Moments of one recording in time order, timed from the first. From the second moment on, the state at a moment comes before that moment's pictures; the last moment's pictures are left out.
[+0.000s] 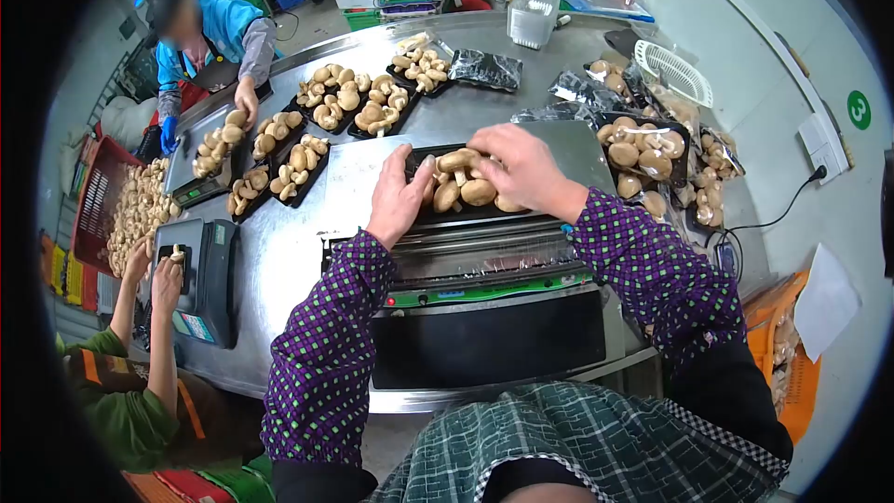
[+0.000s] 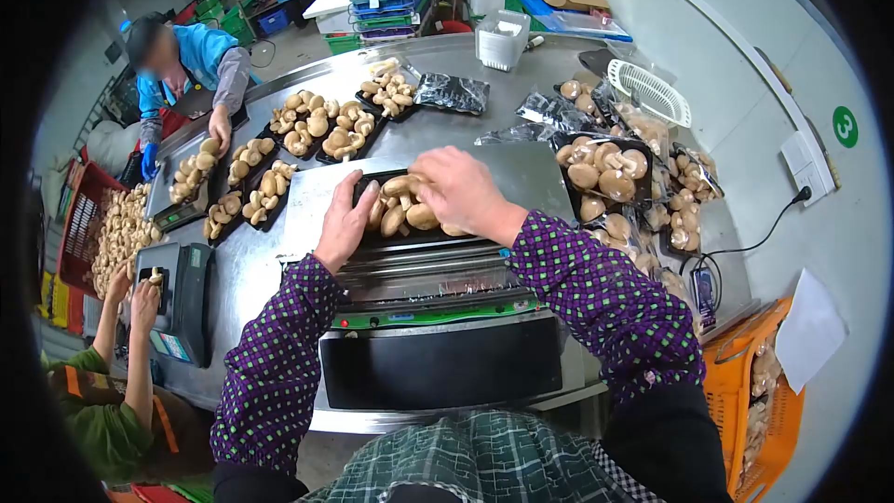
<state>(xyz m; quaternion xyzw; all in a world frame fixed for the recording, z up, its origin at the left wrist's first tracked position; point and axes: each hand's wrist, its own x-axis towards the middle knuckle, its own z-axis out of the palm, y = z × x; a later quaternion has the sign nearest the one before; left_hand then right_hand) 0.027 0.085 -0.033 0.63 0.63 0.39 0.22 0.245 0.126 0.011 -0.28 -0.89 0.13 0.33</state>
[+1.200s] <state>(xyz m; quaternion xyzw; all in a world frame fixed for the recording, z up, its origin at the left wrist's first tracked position) 0.011 0.149 -0.021 0.58 0.66 0.41 0.22 0.275 0.211 -0.059 -0.50 -0.63 0.39 0.44</state>
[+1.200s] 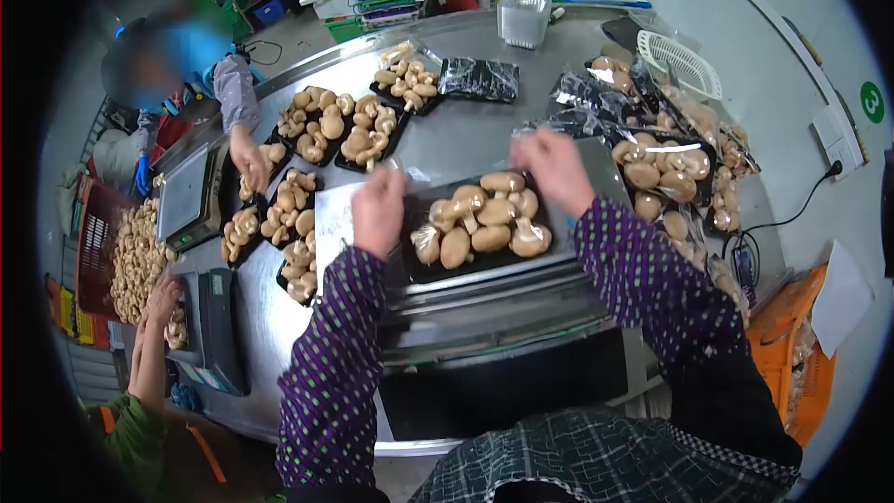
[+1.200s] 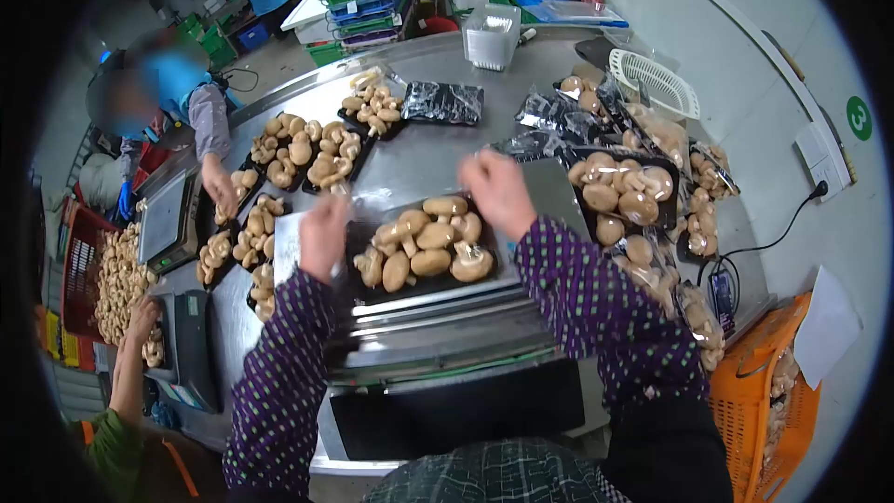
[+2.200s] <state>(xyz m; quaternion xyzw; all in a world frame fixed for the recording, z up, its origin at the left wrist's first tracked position) 0.014 -0.118 -0.037 0.33 0.74 0.42 0.41 0.353 -0.075 -0.060 -0.54 -0.46 0.61 0.34</state>
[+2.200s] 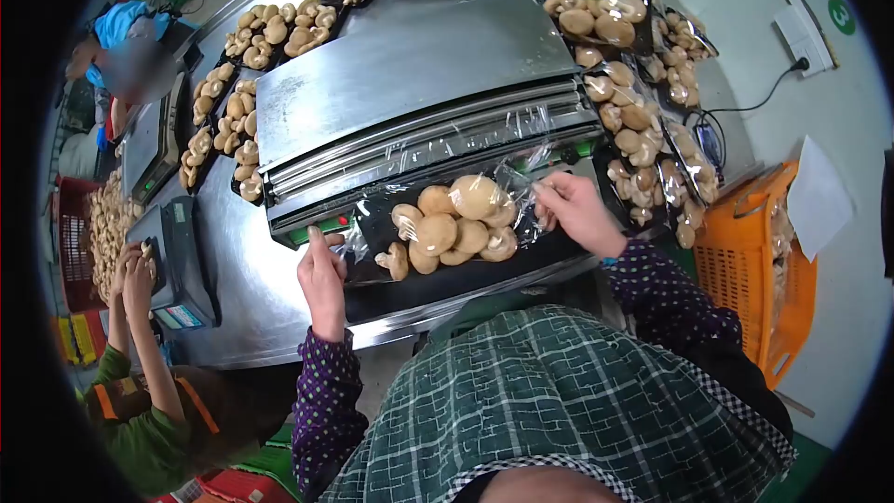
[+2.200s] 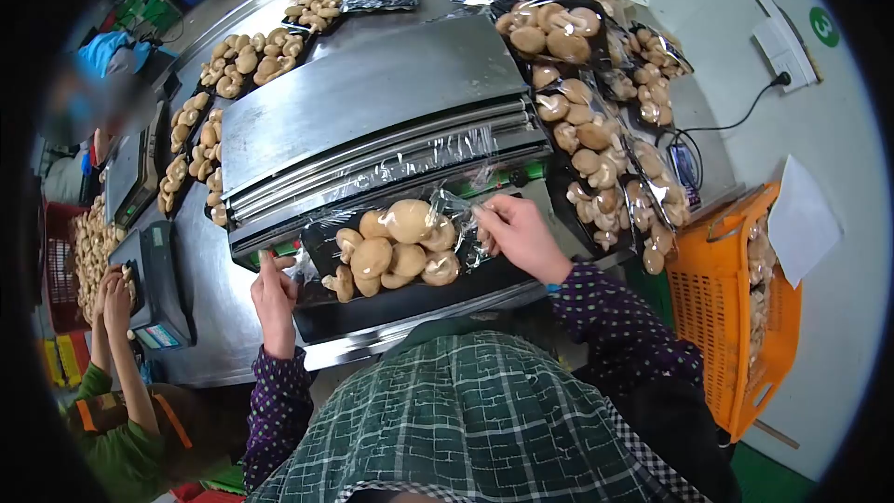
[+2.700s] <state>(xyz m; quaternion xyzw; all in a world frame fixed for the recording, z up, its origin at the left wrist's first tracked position) 0.093 -0.235 -0.112 0.61 0.61 0.25 0.44 0.332 -0.201 -0.114 -0.32 -0.35 0.82 0.33</state>
